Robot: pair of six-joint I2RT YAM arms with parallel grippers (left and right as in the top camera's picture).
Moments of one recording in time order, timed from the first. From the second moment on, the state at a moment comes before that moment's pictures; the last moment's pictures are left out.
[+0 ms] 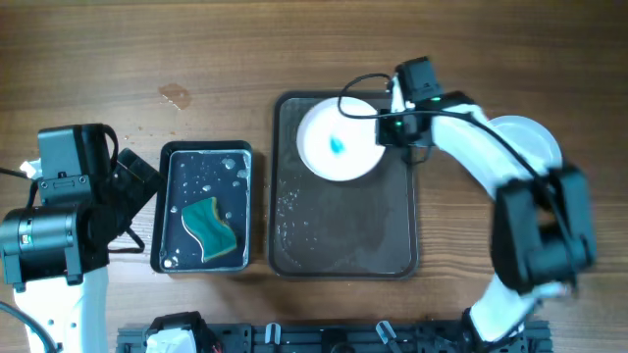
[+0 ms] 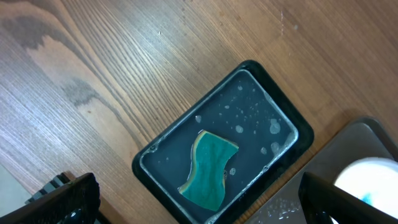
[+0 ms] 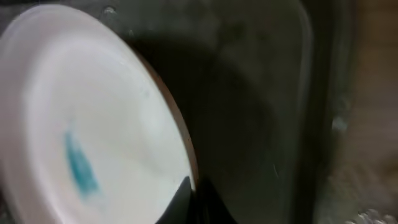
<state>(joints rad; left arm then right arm) 0.12 1.07 1.36 -1.40 -0.23 -0.72 0.26 1.86 1.26 -0.62 -0.16 0.33</state>
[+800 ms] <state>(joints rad) 0.06 1.09 1.31 -1.39 -0.03 -0.71 0.35 1.41 0.71 -0.61 -0.21 0.53</state>
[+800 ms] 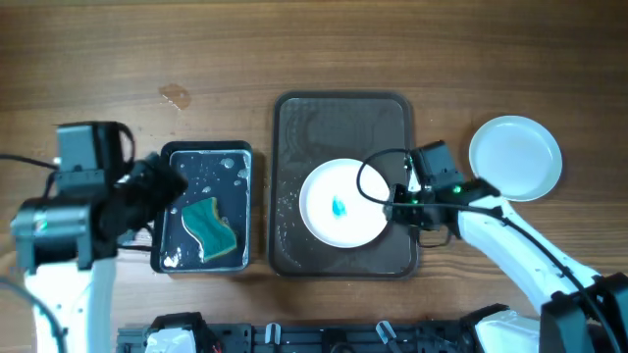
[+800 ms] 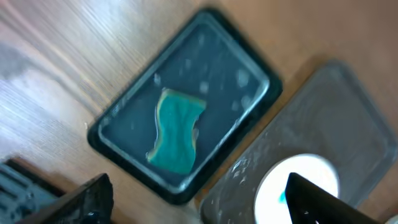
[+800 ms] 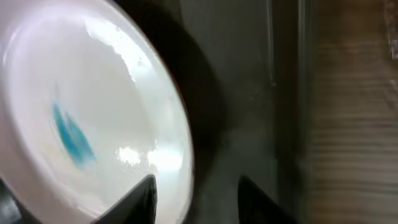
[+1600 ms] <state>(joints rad) -0.17 1.59 0.81 -0.97 0.06 -0.83 0.35 1.39 1.01 -0.88 -0.14 0.33</state>
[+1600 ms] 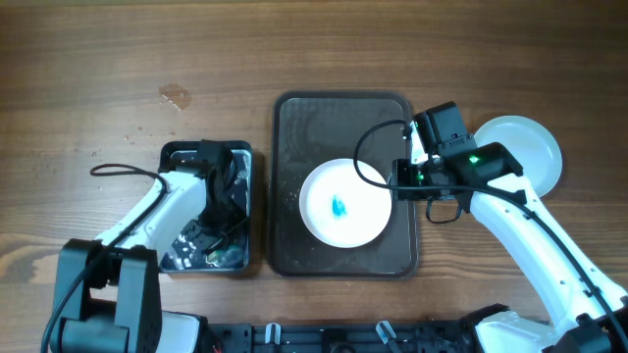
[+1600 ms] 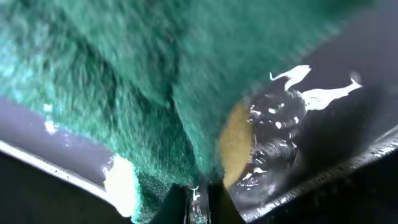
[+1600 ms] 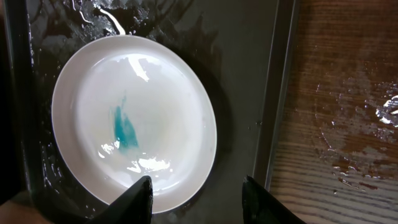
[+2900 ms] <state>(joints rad) -0.15 1.52 0.93 -1.01 -0.08 -0.72 0.35 1.39 1.01 -0.88 -0.16 0.32</state>
